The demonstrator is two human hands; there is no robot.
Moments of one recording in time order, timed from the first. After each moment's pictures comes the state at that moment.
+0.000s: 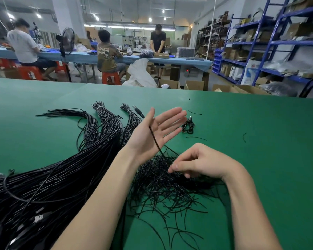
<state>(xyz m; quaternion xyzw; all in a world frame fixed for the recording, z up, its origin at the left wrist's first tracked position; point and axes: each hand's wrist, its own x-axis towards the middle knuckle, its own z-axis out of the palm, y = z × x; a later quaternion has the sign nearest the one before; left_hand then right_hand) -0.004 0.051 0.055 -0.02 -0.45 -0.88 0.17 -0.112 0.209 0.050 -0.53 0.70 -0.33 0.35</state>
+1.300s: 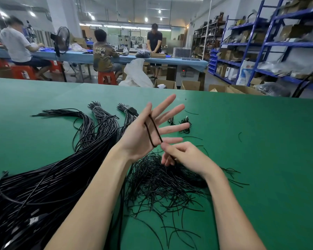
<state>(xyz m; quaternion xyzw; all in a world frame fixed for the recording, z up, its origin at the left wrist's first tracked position) 0.010 0.051 0.069 -0.09 -0.56 -0.81 0.16 -0.110 0.180 0.021 -0.49 0.71 -0.43 0.27</state>
